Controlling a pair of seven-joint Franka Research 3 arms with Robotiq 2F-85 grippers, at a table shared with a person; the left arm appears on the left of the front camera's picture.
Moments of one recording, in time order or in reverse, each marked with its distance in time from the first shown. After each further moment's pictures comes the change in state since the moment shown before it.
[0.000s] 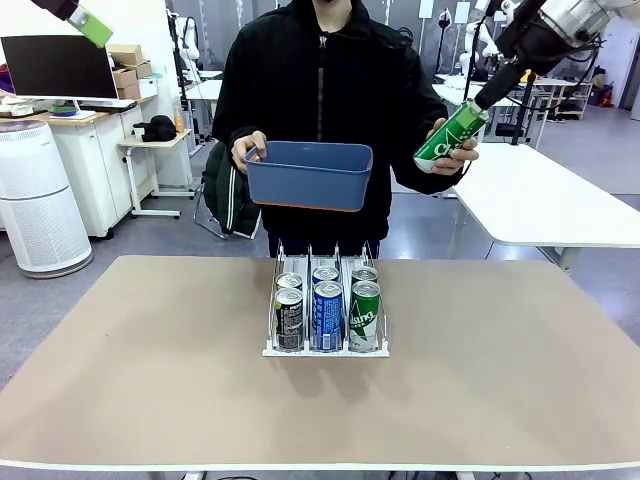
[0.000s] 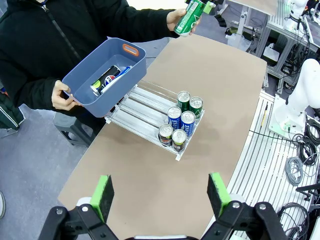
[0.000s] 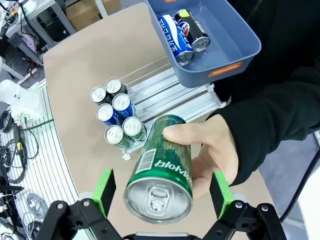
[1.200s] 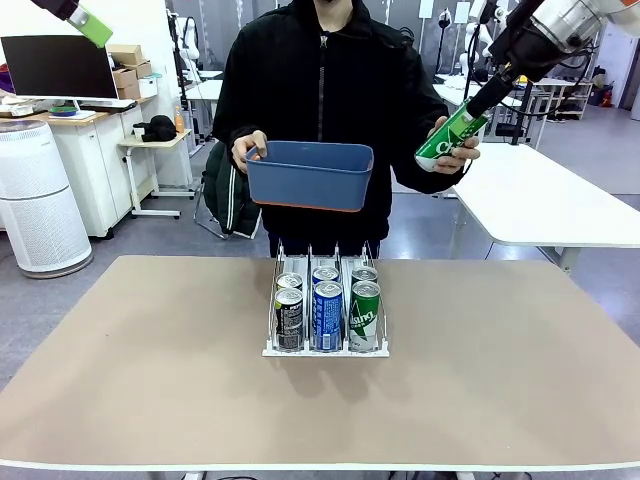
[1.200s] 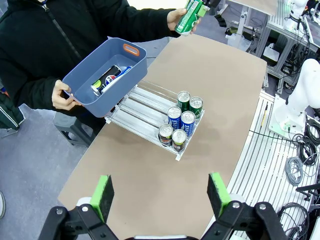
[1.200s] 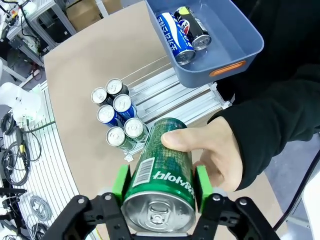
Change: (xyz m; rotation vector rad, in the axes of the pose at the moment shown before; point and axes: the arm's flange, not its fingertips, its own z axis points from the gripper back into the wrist) left arm 0.000 0.000 0.000 0.000 0.000 0.000; right arm 0.001 -0.002 -0.008 0.014 0.000 -0.024
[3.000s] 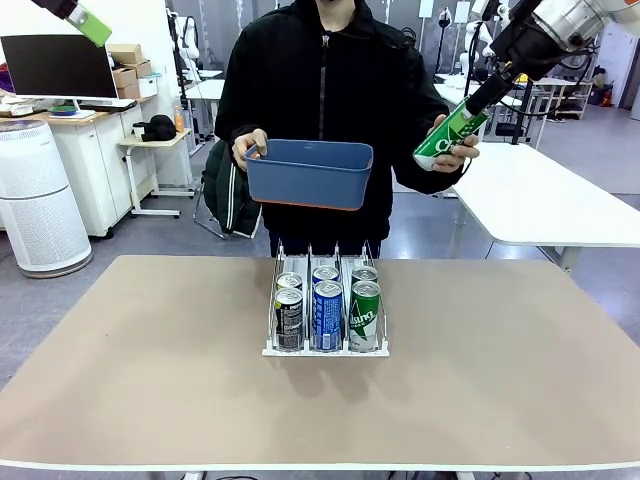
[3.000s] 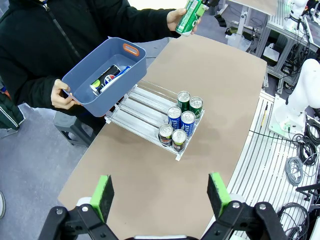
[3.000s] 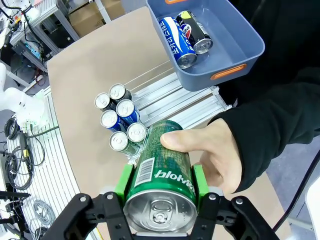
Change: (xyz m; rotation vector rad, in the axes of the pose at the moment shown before) left arm 0.000 0.000 0.000 0.000 0.000 0.000; right arm 0.000 -0.001 0.001 0.015 -0.023 -0.013
